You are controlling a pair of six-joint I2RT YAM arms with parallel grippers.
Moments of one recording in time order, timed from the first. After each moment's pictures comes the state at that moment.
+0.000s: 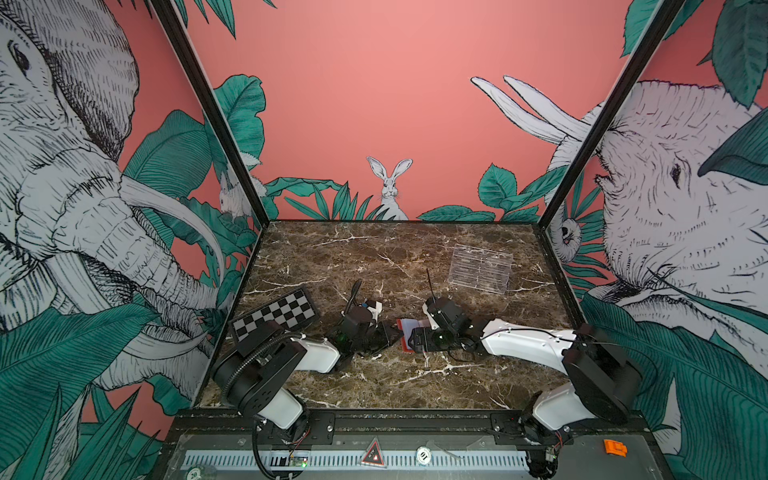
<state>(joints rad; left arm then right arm) -0.73 1.53 0.38 0.61 0.41 -1.11 0.84 1.51 0.75 -0.26 -0.14 0.65</state>
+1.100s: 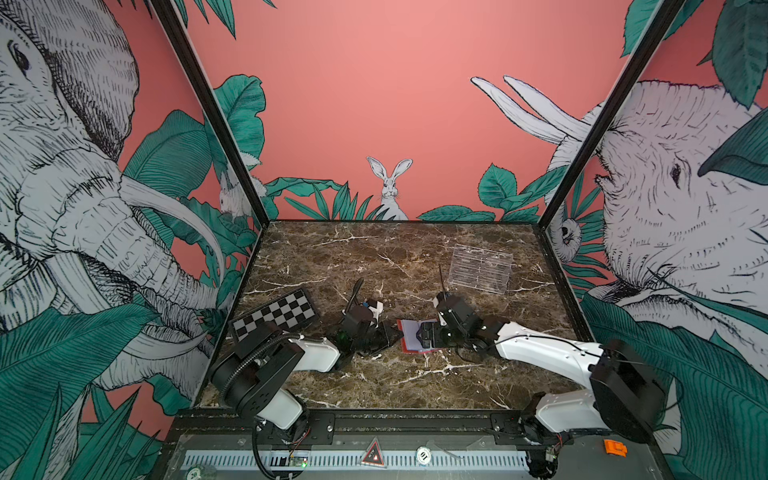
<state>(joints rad) -0.73 1.52 0.39 0.56 0.42 -1.07 0.83 1.41 0.75 -0.31 -0.03 0.66</state>
